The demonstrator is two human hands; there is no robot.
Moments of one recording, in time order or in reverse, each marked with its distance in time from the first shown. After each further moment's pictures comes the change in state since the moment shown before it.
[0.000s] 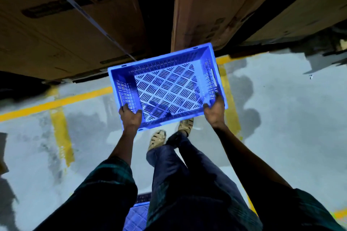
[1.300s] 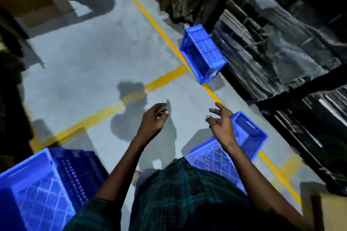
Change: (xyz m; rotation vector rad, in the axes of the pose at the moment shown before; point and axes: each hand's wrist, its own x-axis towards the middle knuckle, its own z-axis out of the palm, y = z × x) left_hand -0.463 -0.129 0.077 0.901 -1.696 1.378; right_hand -0.656 0.168 0.022 0.961 1.401 0.914
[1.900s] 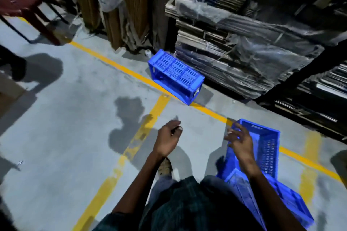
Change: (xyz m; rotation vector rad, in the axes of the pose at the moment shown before) left_hand 0.294 0.094 0.105 0.217 -0.412 0.045; right_hand 0.208 0.013 -0.047 0.445 0.529 0.410
